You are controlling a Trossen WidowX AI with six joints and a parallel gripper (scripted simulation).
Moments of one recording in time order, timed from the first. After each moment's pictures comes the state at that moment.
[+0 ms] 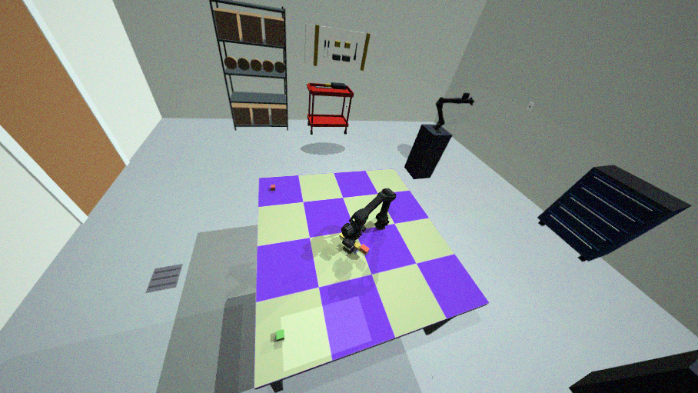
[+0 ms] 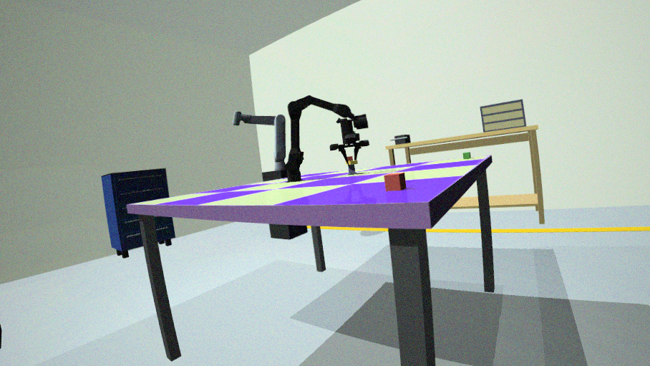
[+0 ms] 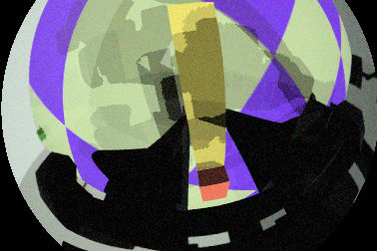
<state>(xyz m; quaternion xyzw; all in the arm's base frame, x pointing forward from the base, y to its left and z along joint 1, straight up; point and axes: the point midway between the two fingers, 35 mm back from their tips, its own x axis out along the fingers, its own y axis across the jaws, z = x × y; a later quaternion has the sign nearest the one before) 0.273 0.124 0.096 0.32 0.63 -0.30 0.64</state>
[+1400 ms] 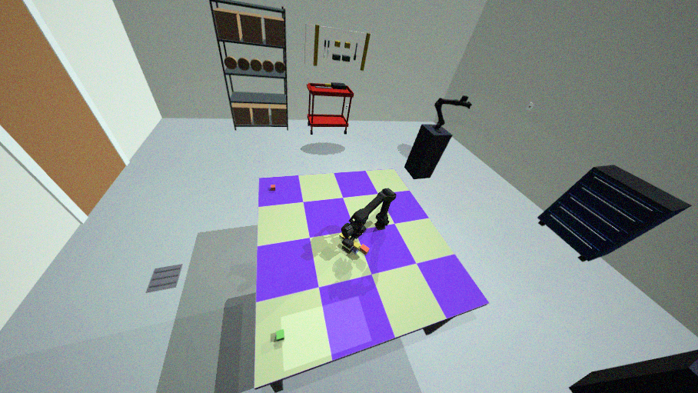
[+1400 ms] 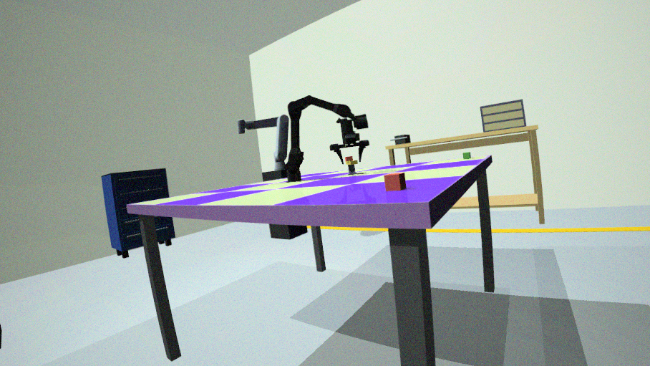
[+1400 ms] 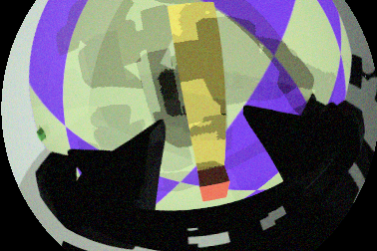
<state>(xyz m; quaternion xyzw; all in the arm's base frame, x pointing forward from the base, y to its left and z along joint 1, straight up) 0.273 0.124 0.096 0.32 0.63 -0.30 0.64</state>
